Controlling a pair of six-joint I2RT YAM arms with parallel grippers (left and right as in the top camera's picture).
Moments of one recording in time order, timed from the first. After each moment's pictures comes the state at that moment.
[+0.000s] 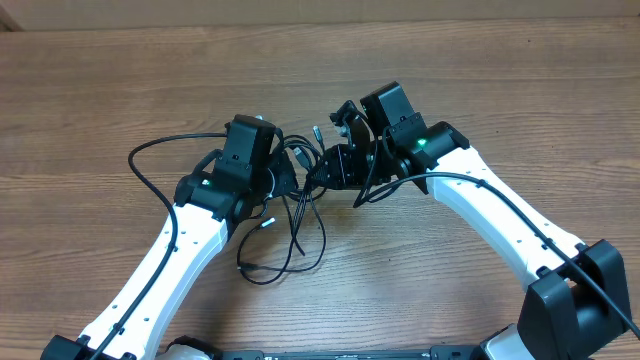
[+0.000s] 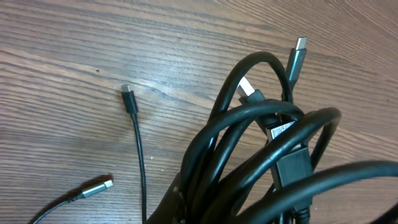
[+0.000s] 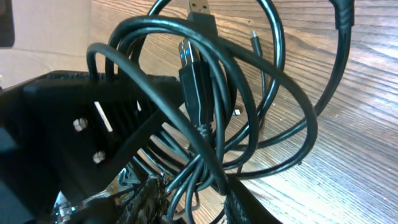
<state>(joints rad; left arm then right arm) -0.38 1.38 1.03 -0.62 0.06 -0.68 0.52 1.69 1.33 -0.67 -0.69 0.44</state>
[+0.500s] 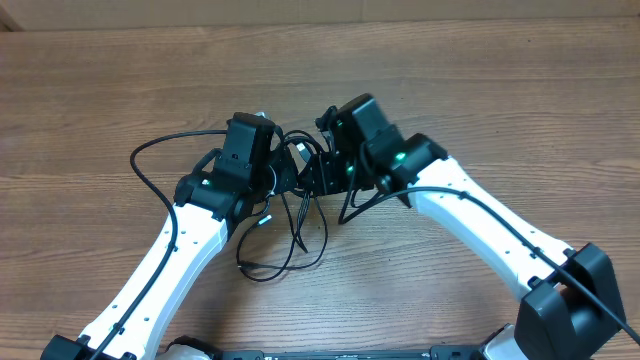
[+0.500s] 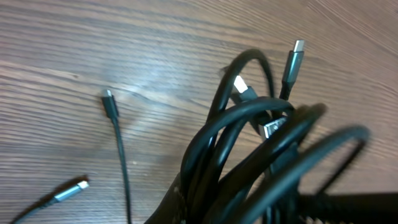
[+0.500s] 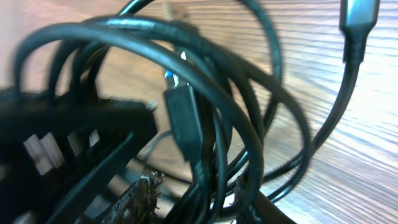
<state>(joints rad) -0.38 1.38 1.03 -0.58 0.12 -0.68 0.64 1.69 1.33 -0.63 -0.32 0.45</state>
